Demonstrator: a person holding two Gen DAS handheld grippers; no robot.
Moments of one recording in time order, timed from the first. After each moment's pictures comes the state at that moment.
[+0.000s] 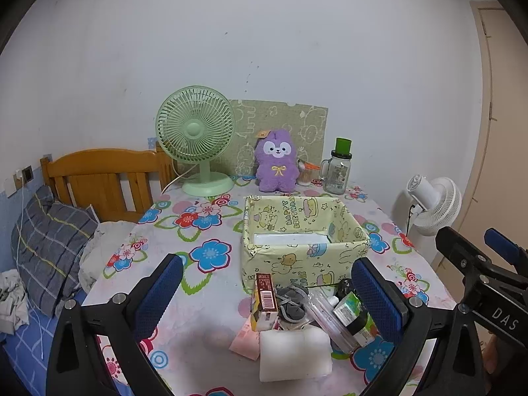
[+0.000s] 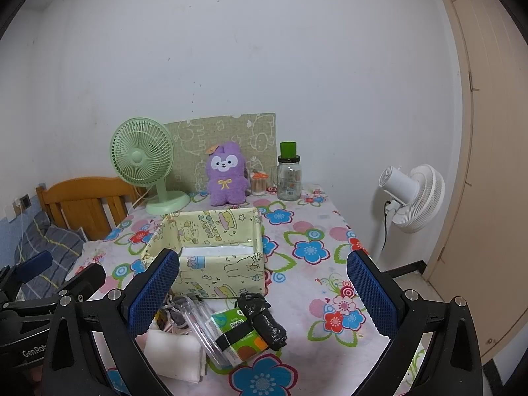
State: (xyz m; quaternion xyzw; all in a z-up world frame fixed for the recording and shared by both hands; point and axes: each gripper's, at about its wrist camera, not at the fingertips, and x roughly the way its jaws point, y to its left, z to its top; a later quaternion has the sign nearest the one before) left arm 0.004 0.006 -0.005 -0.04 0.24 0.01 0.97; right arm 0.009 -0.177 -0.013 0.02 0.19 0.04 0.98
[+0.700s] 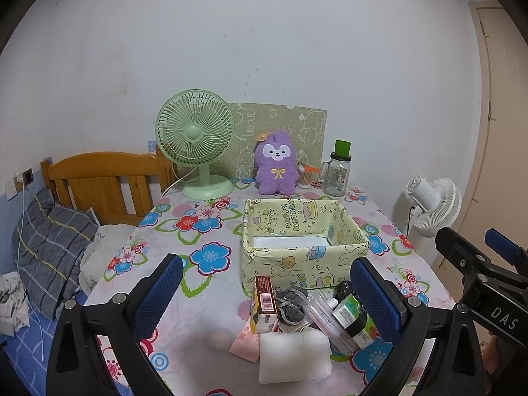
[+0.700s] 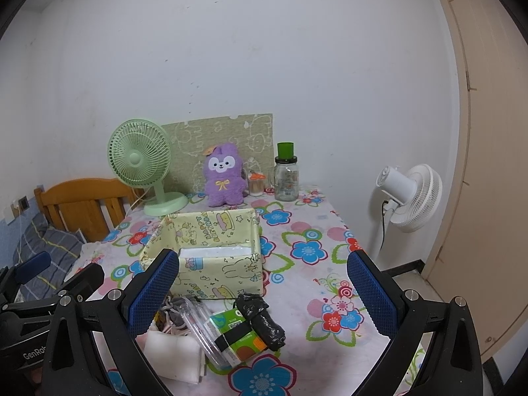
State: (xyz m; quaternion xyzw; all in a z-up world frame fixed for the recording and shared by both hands) left arm 0.005 0.007 -0.001 -0.03 0.23 0.01 0.97; right arm 0.008 -0.178 -0.012 0.02 0.18 0.03 0.98
